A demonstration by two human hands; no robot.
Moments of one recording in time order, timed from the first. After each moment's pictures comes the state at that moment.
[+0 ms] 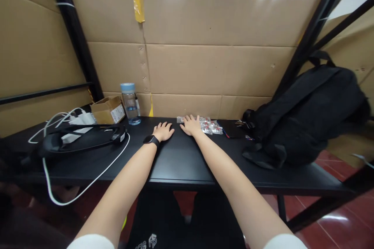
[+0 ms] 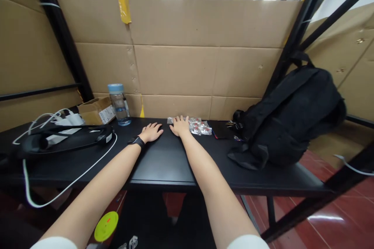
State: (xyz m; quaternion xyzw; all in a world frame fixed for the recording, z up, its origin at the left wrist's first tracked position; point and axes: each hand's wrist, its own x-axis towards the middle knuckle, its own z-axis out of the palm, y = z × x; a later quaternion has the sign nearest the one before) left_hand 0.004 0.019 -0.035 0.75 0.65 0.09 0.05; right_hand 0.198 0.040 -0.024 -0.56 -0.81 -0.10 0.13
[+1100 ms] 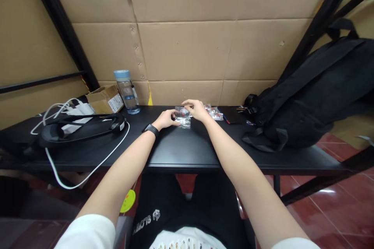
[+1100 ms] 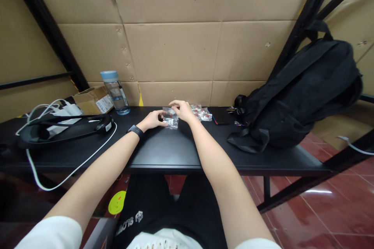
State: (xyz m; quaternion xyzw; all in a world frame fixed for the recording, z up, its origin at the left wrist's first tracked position) left_hand 0.013 0.012 -0.023 0.81 0.50 0.27 0.15; right_hand 0.234 0.019 0.006 -0.37 -0.80 0.16 0.45
